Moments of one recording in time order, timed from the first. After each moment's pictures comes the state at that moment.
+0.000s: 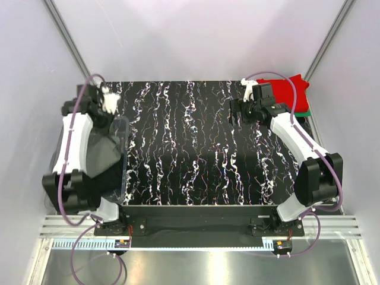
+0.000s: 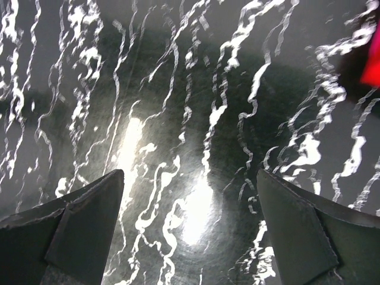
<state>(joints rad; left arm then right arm) 0.14 1.50 1.45 -1.12 0.08 0.45 0.25 1.58 1.33 -0.52 -0.14 0.04</state>
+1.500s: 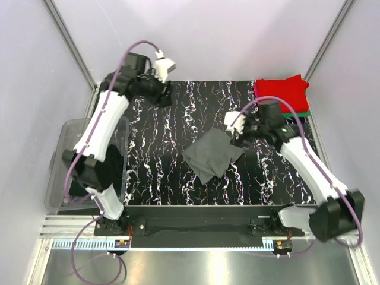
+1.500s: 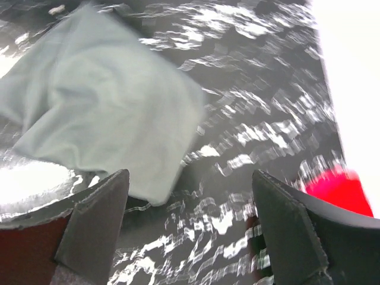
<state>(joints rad) -0.36 1.80 2.03 -1.00 0.40 0.29 0.29 1.20 1.09 -0.55 -0.50 -0.93</state>
